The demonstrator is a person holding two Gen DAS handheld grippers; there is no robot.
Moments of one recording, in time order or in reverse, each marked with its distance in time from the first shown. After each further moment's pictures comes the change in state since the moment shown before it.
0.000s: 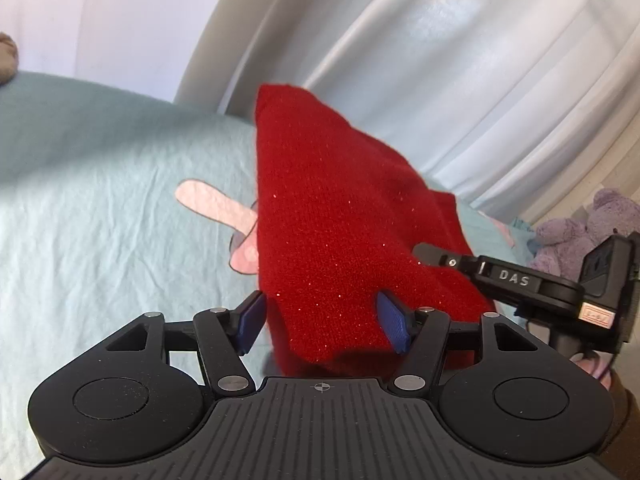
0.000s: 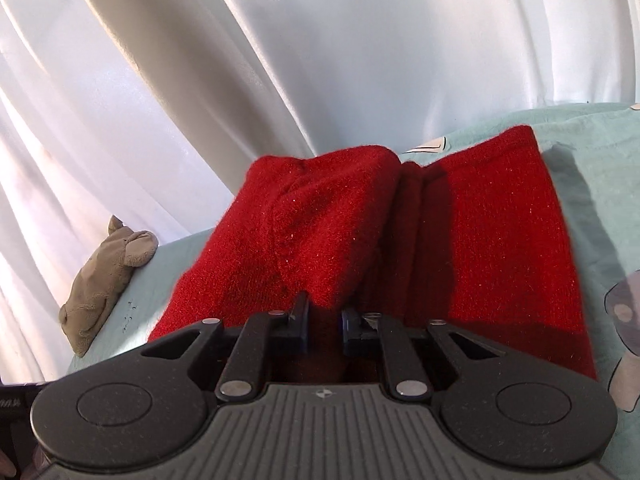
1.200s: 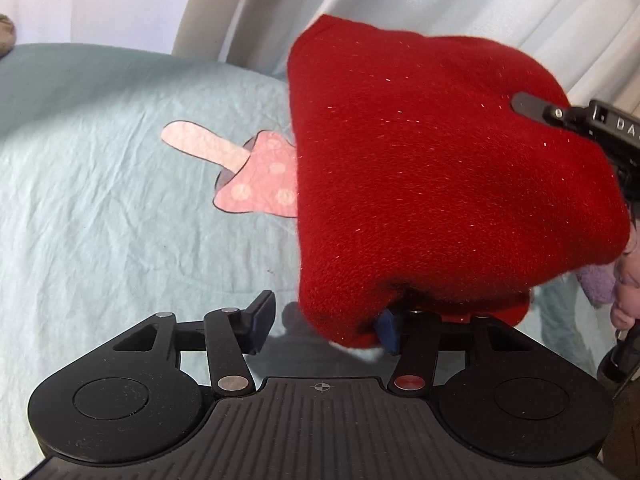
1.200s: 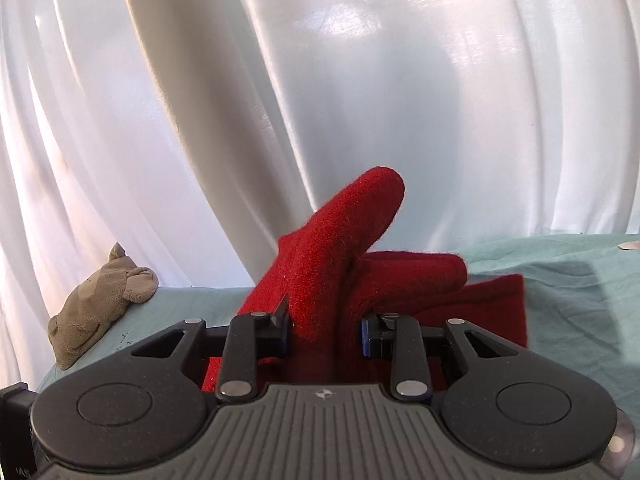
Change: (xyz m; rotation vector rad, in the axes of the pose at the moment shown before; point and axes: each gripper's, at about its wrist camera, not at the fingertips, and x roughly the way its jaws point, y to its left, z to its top) left arm 0.024 -0.029 -0.034 0.027 0.058 0.090; right arm -0.056 0.026 0.051 -0.165 -0.178 -0.049
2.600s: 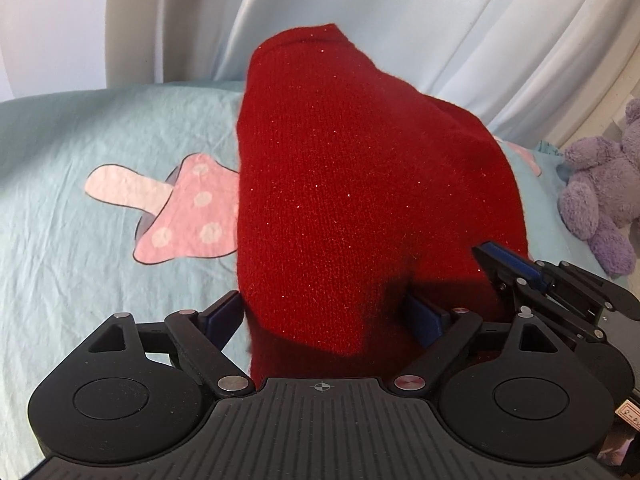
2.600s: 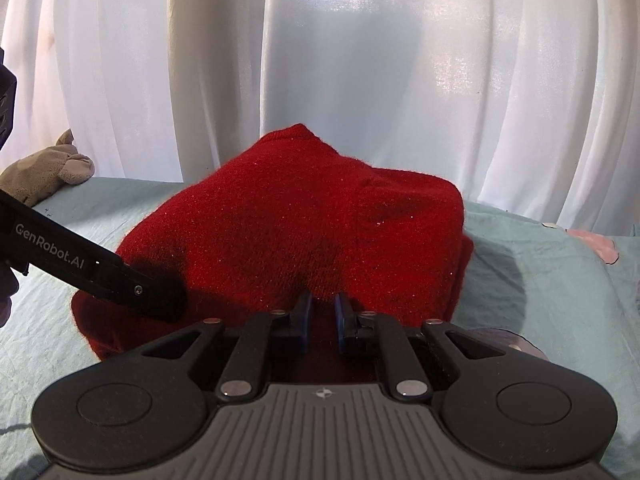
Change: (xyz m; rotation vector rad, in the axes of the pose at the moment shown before) left arm 0.036 -0.059 0.029 0.143 0.068 0.053; right arm -0.015 -0.021 -0.102 -0.265 0.049 -0.217
